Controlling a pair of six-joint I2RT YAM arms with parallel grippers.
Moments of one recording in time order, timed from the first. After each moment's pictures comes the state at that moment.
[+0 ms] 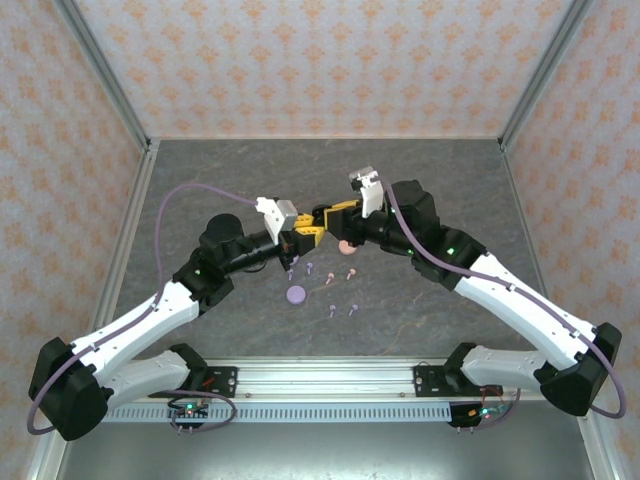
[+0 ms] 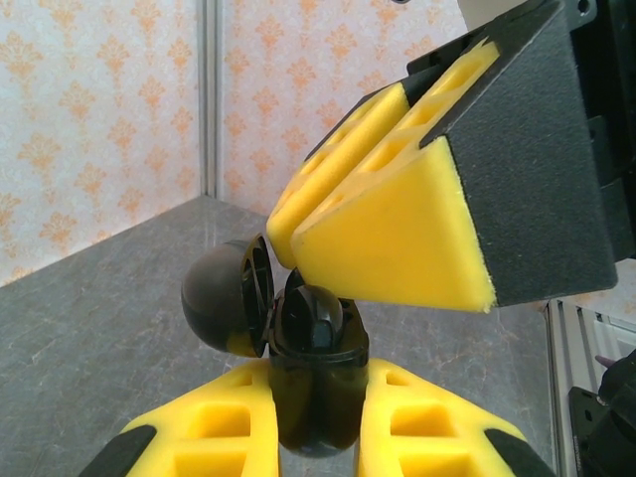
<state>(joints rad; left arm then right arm) -0.61 1.04 0.71 0.28 0.44 -0.10 0.79 1.14 1.16 -0.37 -0.15 0.35</state>
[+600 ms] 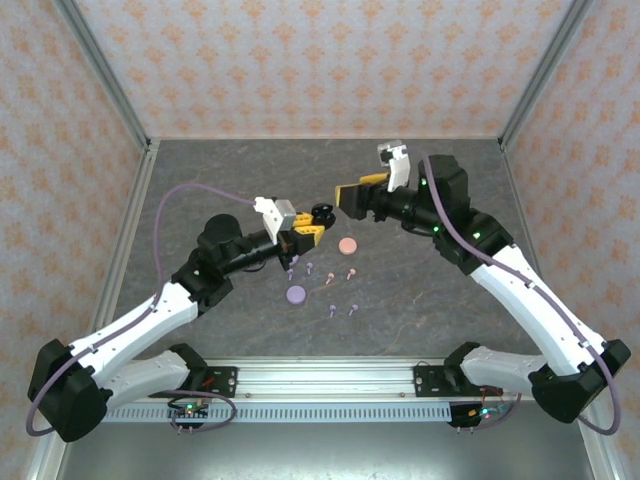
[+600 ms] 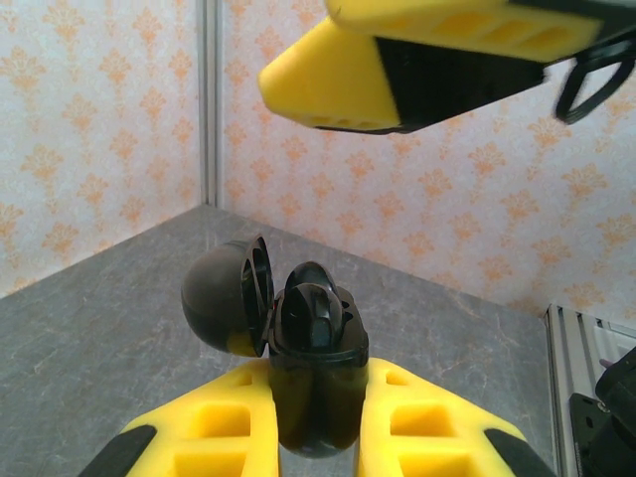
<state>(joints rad) -0.61 1.02 0.71 0.29 0.44 -0.10 0.57 1.14 1.29 -0.44 -0.35 0.38</state>
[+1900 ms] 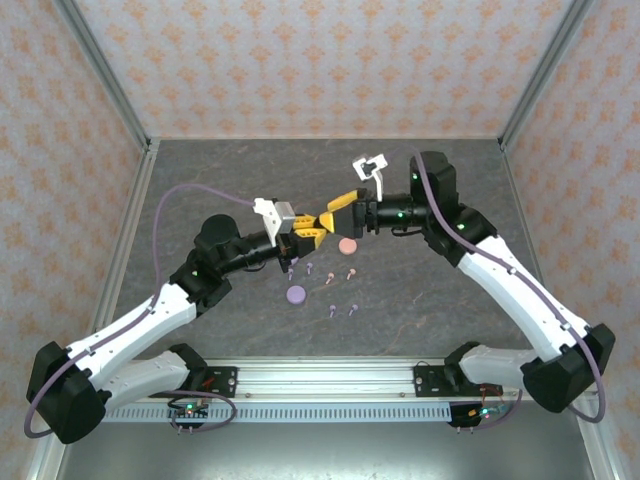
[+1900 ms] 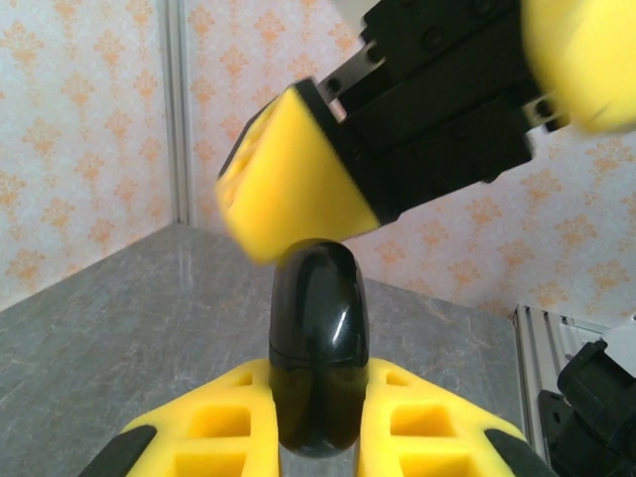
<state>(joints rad) -0.62 1.02 0.72 0.30 0.50 -0.10 0.56 1.19 1.23 -0.31 -0.89 0.42</state>
